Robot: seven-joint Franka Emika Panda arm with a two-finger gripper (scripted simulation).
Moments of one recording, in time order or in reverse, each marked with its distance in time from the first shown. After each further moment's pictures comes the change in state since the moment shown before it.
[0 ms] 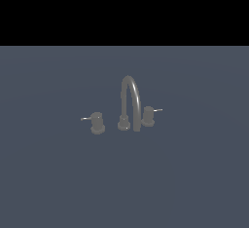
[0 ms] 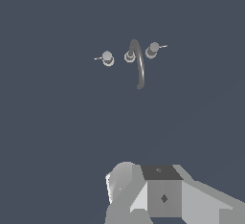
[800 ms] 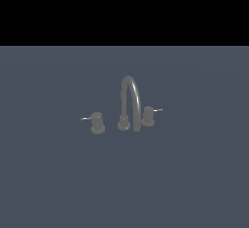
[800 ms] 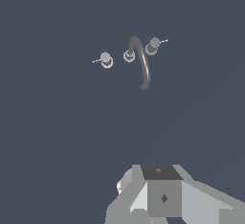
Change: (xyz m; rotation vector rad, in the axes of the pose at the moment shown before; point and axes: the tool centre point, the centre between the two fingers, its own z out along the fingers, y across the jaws) arm 0.010 -0.019 0.031 0.001 -0.001 0.101
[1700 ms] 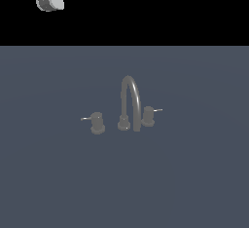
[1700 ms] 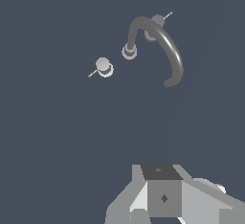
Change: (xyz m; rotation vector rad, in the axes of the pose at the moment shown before) arm 0.045 -0.066 0.115 0.006 -0.004 0.371
